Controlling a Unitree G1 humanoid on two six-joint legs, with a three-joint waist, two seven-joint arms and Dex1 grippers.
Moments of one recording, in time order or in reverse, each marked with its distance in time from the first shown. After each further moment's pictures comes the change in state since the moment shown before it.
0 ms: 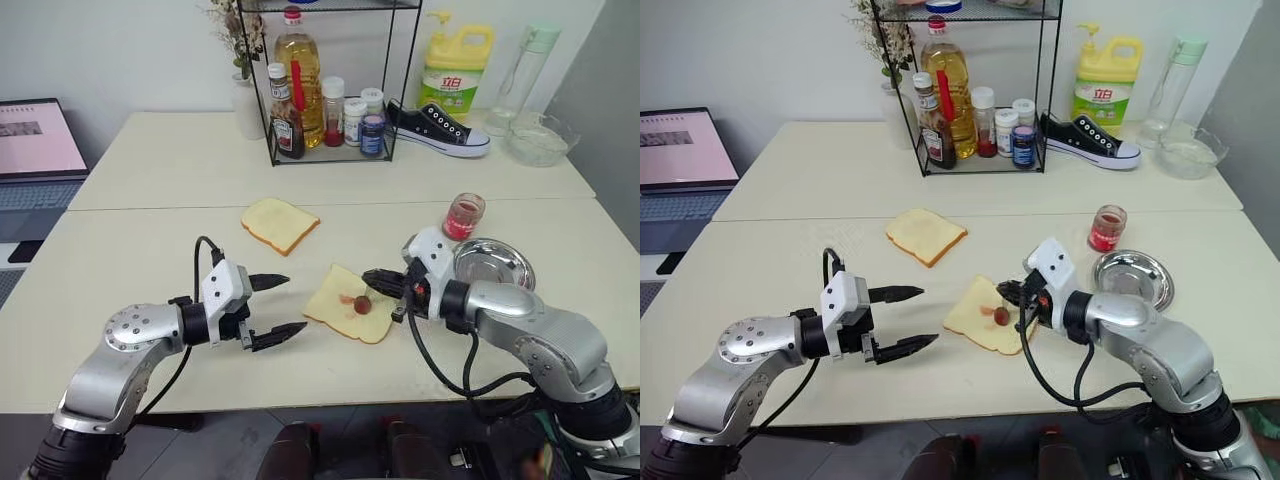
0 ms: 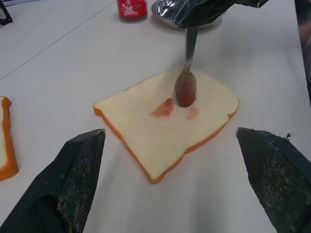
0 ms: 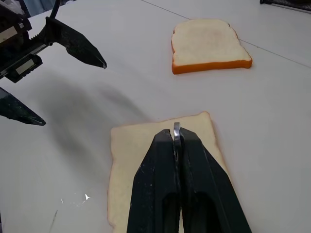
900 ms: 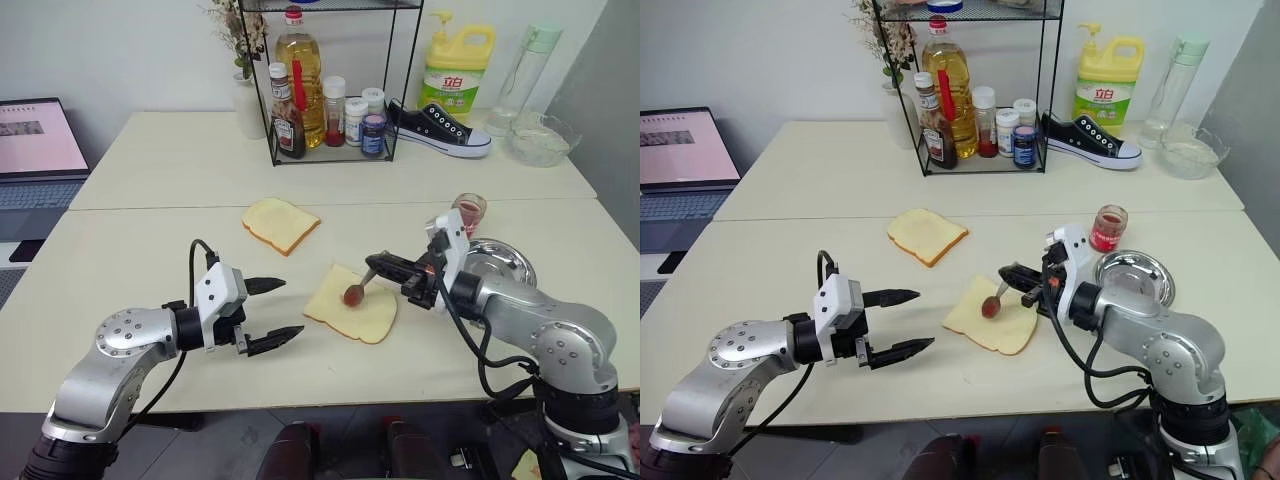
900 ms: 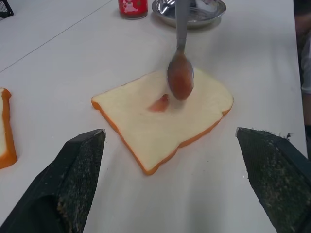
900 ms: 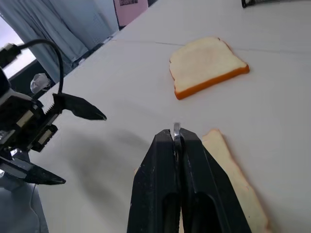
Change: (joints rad) left arm 0.040 0.011 0.036 -0.045 -0.021 0.041 0.001; right arm 0.009 0.160 -0.201 0.091 0.275 0.188 -0.157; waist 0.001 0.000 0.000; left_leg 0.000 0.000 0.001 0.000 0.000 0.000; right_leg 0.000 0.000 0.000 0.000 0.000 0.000
